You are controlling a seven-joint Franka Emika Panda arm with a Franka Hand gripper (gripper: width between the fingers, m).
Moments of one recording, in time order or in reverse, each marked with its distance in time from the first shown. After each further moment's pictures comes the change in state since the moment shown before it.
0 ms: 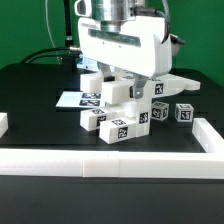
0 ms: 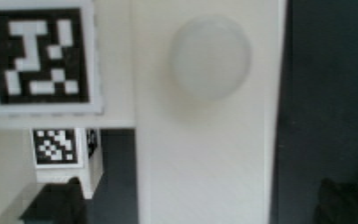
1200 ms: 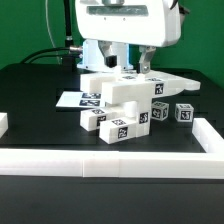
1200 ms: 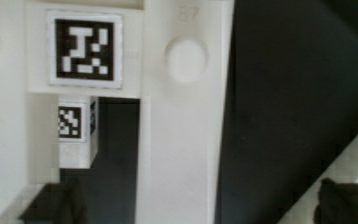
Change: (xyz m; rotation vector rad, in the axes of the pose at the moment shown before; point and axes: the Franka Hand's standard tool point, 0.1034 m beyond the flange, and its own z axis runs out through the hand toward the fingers) arm -0.010 0.000 -0.029 0.027 -0.026 -0.161
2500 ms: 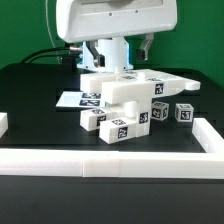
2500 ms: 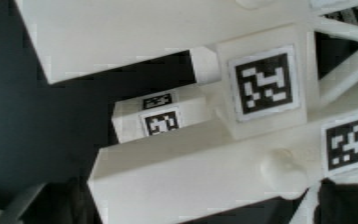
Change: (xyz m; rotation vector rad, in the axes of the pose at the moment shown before) arm -0.007 0.017 -0.010 -0.034 -0.001 -1.218
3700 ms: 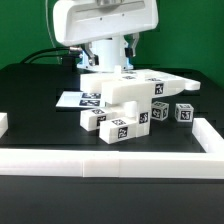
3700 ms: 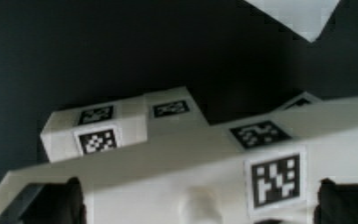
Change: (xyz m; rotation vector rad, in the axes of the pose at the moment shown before) arm -0.100 -0.022 0.022 0.053 0.008 -0.061
